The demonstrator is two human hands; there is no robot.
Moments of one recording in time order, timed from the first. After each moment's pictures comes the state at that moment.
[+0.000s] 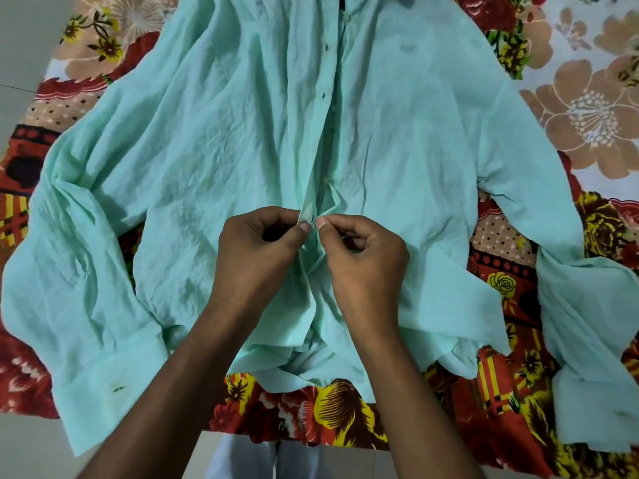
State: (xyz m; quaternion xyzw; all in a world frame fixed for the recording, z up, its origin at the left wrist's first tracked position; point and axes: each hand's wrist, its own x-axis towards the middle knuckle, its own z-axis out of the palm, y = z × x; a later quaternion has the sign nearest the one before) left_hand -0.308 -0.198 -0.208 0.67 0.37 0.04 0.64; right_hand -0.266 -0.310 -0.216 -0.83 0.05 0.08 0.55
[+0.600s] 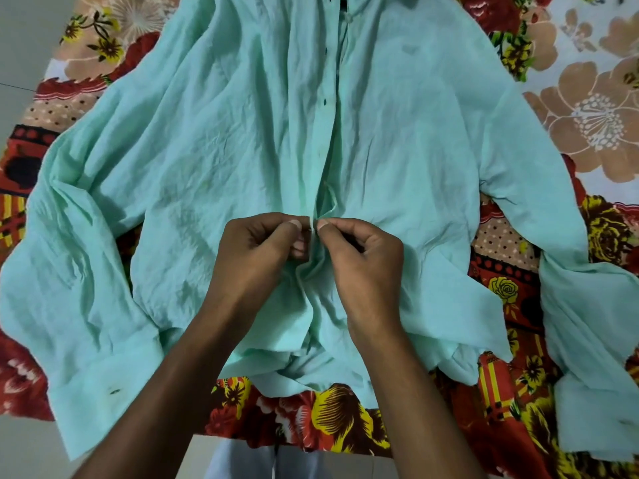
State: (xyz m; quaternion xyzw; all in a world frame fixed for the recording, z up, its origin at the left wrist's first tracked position) left_hand -0.309 -0.196 -0.210 0.64 0.36 0.04 0.68; right_hand -0.260 -0.312 -0.217 -0.77 0.11 0.16 0.61
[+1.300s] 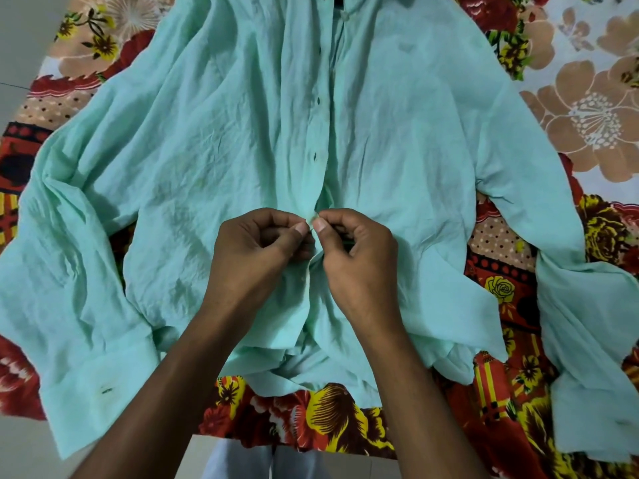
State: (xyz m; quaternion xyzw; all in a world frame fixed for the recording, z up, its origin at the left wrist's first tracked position) left_hand -0.310 -0.201 -0.217 0.62 0.37 0.03 0.69; right_hand -0.253 -0.316 -0.220 -0.83 -0.02 0.14 0.54
